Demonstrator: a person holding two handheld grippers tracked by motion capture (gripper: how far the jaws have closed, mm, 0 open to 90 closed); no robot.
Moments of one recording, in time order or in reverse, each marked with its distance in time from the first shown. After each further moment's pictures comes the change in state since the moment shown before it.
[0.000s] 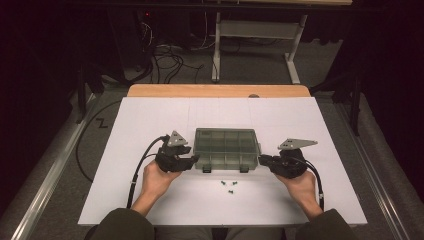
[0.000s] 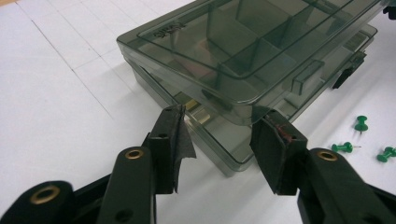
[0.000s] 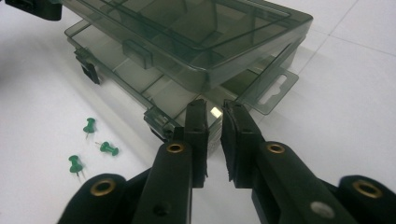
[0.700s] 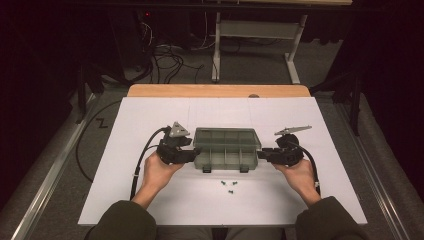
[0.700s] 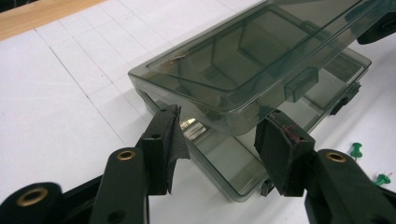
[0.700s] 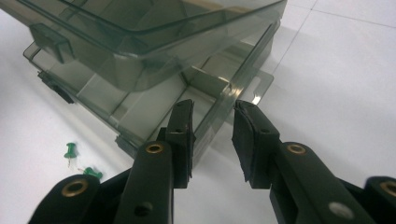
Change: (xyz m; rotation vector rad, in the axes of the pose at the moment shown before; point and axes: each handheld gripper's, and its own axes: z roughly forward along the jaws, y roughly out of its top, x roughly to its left) left arm 0.001 0.026 -0.006 -0.014 0.018 0.004; right arm -0.018 0.028 0.015 0.133 -0.025 0.150
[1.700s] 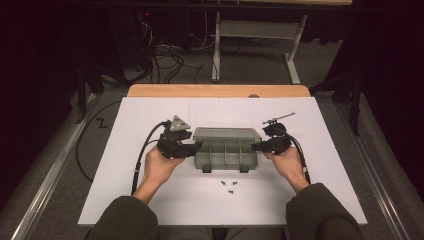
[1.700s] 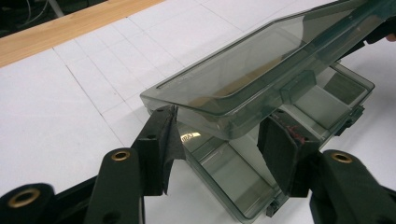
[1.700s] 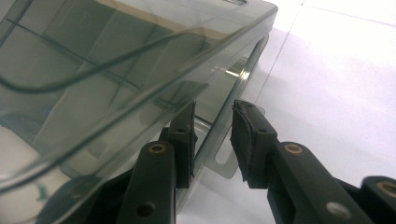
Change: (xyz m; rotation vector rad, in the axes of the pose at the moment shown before) left arm 0.002 0.014 -0.003 -0.027 0.028 0.000; right arm 0.000 0.036 0.029 0.137 -0.088 0.083
